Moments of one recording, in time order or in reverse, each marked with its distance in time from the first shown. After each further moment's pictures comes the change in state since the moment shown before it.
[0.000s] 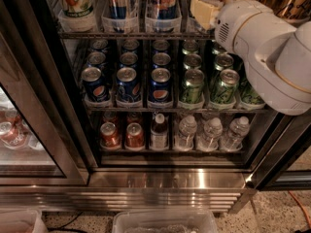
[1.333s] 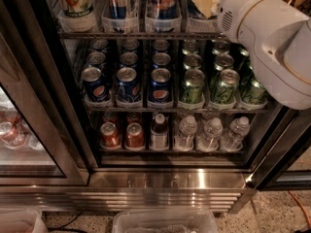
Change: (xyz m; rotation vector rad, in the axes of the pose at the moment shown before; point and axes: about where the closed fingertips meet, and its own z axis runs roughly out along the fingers) arm -0.040 0.008 -0.007 -0.034 -0.087 -0.067
